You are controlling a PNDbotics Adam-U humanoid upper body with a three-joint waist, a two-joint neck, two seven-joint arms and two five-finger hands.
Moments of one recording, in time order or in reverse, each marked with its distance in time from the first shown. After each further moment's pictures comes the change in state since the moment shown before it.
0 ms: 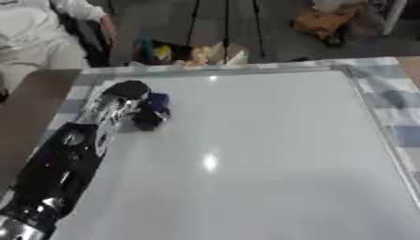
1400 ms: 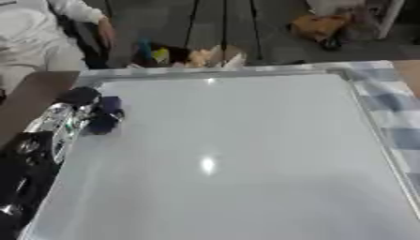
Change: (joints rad) left arm 0.057 0.113 0.082 0.066 0.018 0.095 0.074; right arm 0.016 -0.001 -0.004 0.000 0.005 -0.014 -0.015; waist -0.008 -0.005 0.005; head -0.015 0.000
